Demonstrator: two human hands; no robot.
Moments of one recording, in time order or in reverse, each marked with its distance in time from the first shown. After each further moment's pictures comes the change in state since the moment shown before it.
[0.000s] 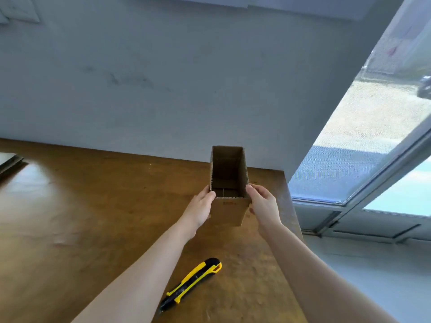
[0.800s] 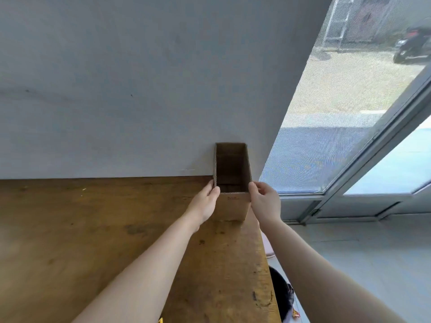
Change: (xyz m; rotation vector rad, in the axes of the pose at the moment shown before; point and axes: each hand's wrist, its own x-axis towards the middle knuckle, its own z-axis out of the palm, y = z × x) left_hand 0.141 0.060 0.149 0.133 -0.119 0.032; right_hand 0.157 0.009 -0.118 -0.197 0.197 0.005
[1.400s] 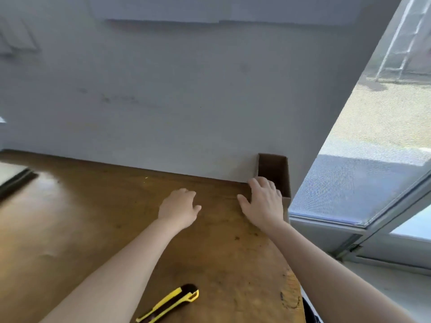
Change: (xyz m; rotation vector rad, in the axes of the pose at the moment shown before) left_hand -0.110 -0.032 -0.124 0.953 0.331 0.035; right_hand -0.085 -0.057 0.037 -0.787 -0.189 -0.674
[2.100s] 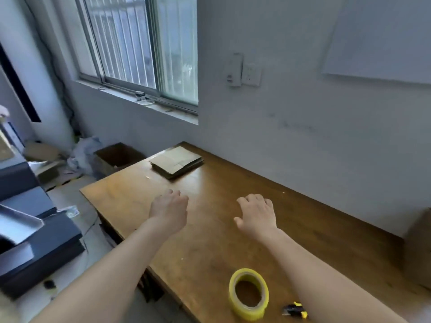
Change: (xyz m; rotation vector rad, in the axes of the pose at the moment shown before) left_hand -0.282 -0.348 -0.111 0.324 0.214 -0.441; right_hand -0.154 -0.388 0.090 -0.204 -0.184 -0.653
